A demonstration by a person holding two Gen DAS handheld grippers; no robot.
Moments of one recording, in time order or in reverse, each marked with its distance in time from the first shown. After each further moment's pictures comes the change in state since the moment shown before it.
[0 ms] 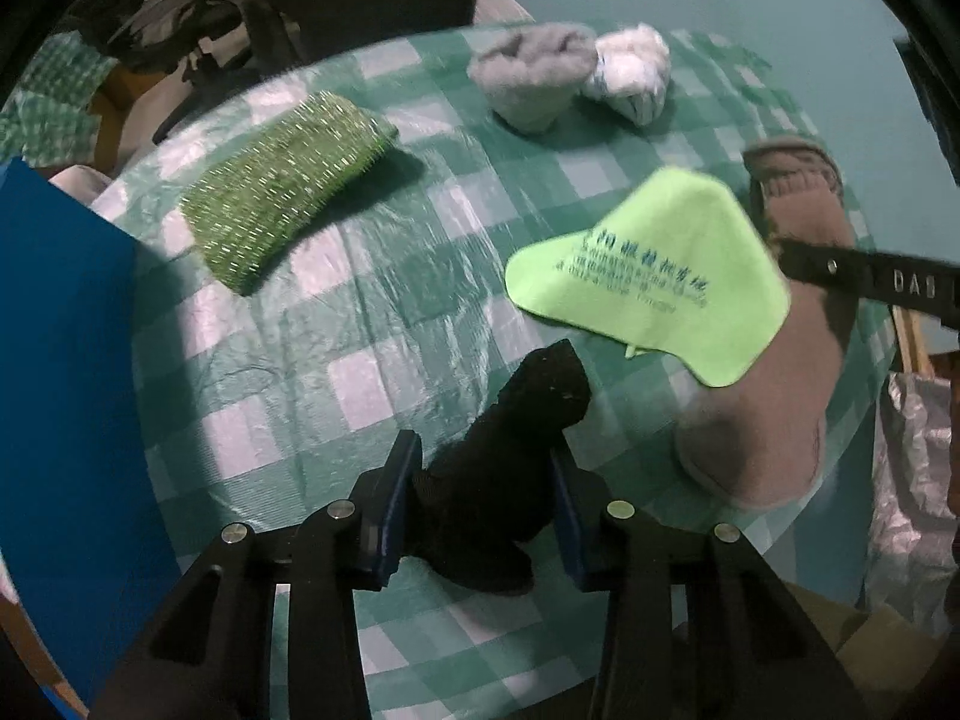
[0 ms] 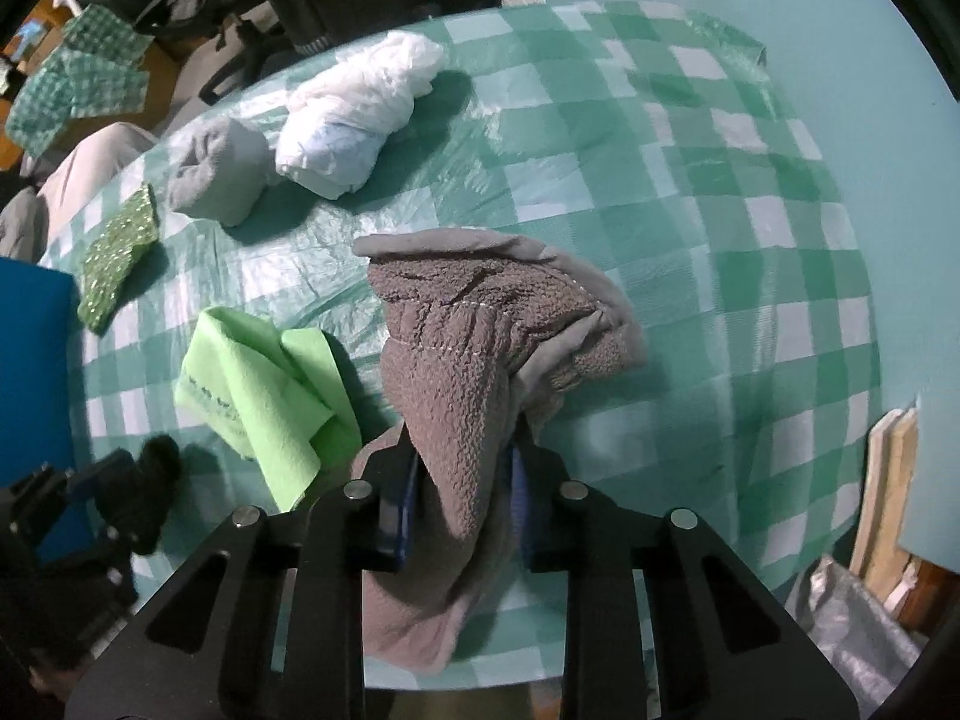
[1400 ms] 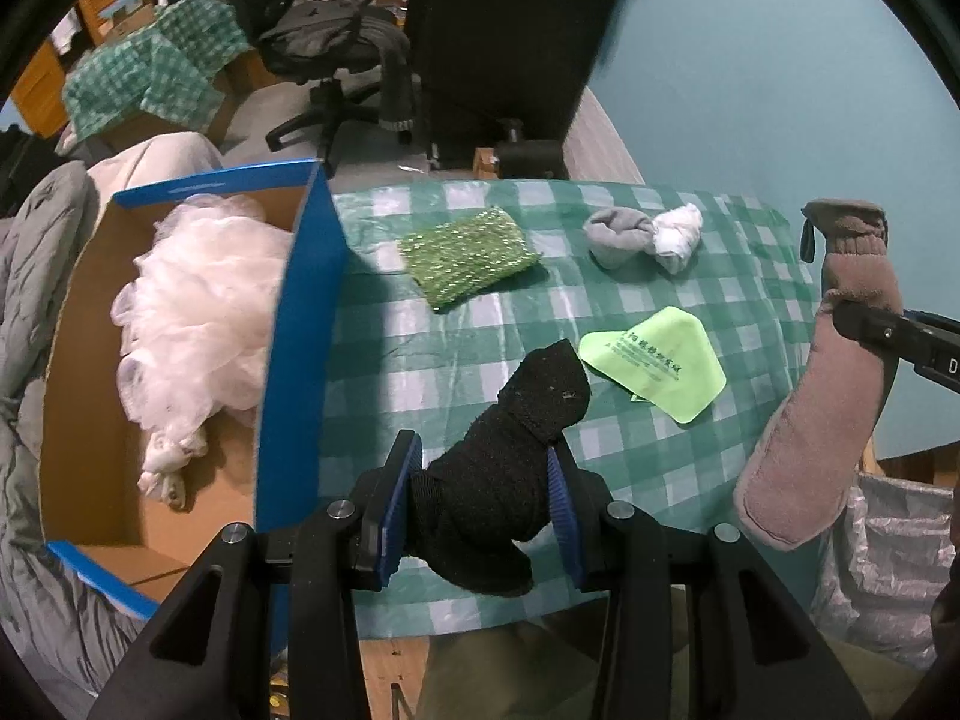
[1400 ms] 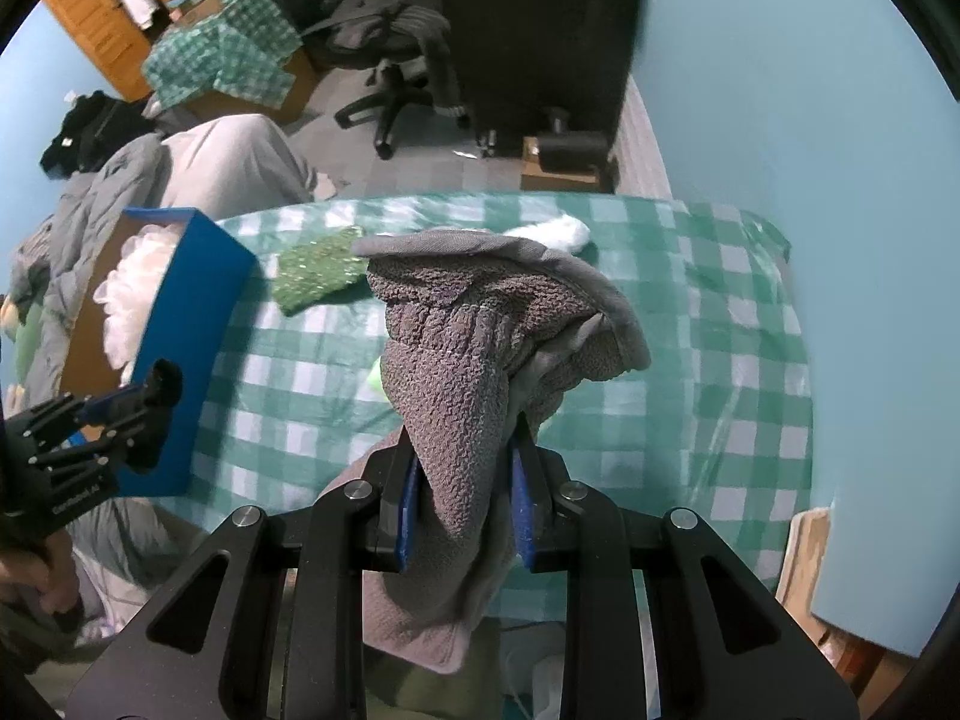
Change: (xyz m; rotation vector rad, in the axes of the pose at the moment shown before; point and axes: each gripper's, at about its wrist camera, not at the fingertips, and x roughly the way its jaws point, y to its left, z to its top) left arm -0.129 0.048 -0.045 -0.256 -0.195 0.063; right arm -0.131 0.063 -0.017 -0.291 -0.175 0.128
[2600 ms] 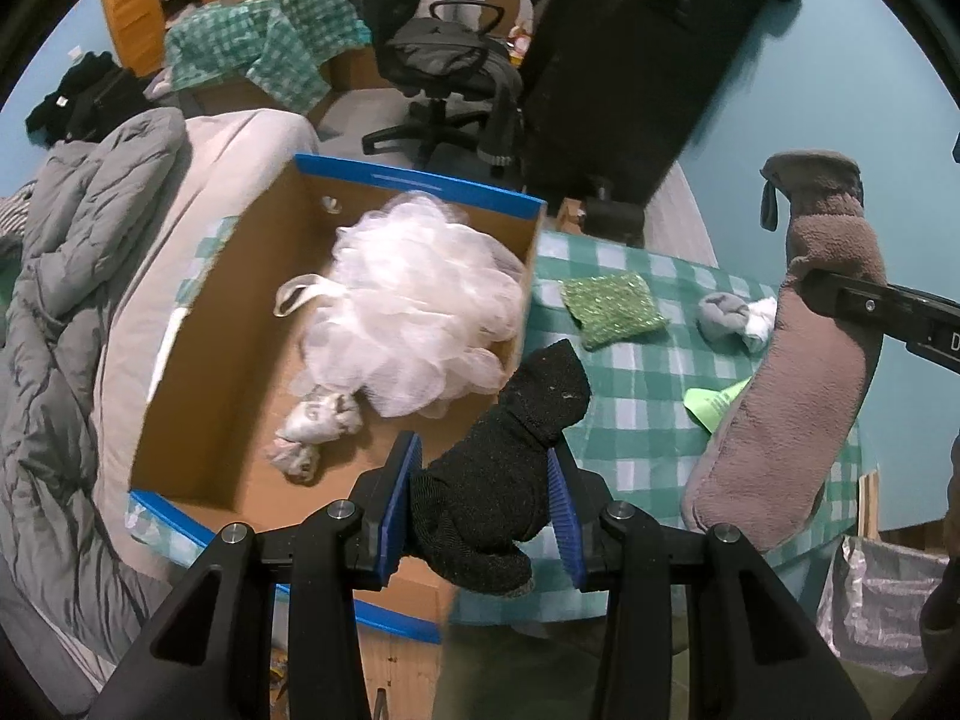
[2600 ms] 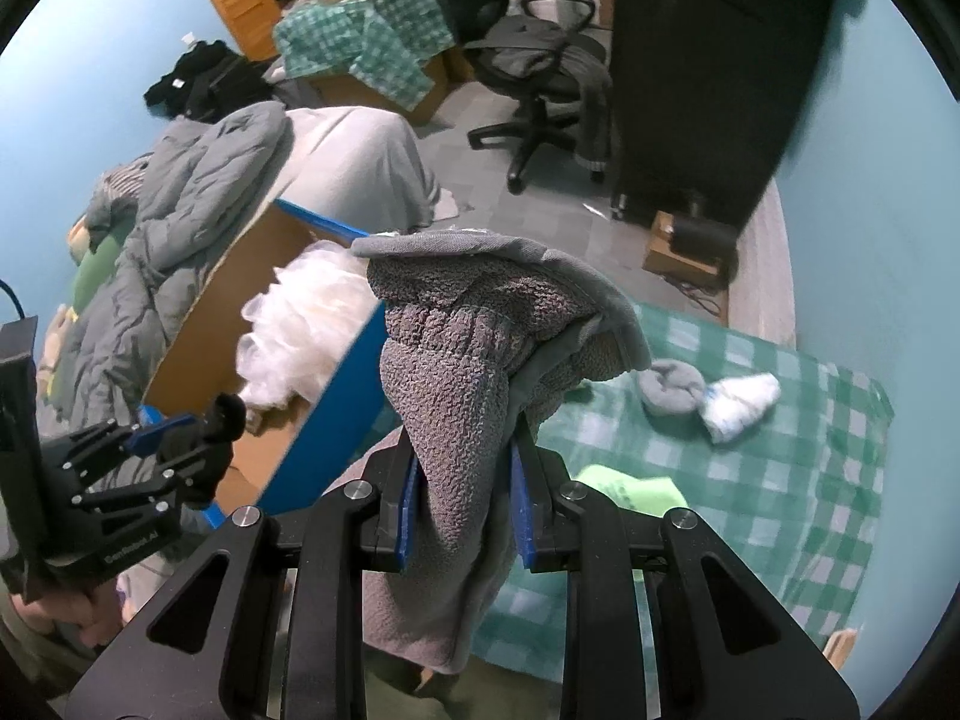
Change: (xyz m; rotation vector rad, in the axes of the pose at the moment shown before) left arm -0.052 0.113 -0.019 -0.204 -0.099 0.070; right arm 0.010 0.158 0.058 -0.245 -0.057 0.149
